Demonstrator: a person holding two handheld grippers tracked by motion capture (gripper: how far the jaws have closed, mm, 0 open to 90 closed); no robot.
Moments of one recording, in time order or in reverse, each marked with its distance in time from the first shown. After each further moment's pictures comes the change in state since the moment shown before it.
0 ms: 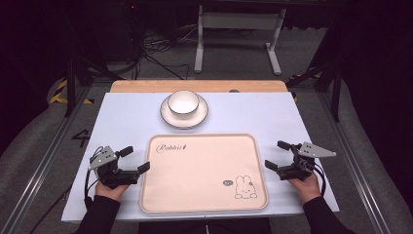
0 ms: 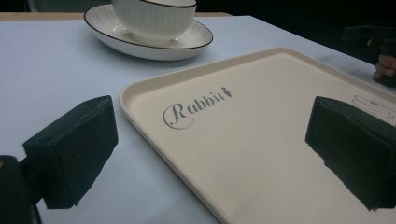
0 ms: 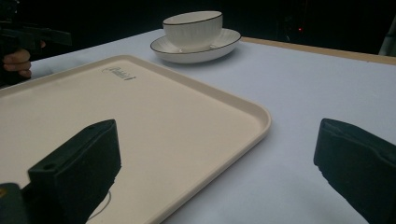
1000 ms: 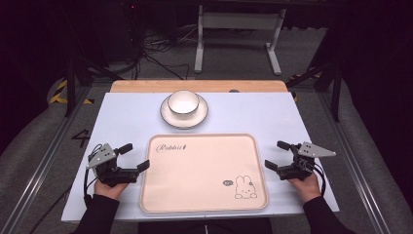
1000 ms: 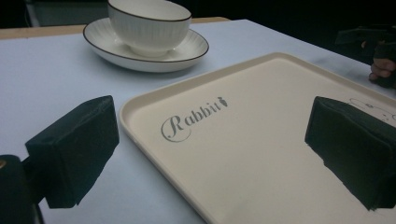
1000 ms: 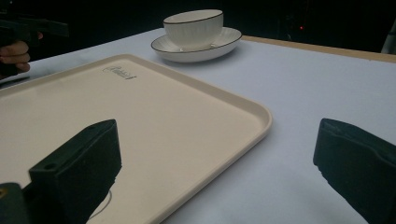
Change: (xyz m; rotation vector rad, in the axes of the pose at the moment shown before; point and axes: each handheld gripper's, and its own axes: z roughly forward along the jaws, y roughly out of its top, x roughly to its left) left arm -0.006 0.016 -0.005 -0.006 -0.001 0.049; right arm 0.000 0.000 0.000 0.006 0.003 0.007
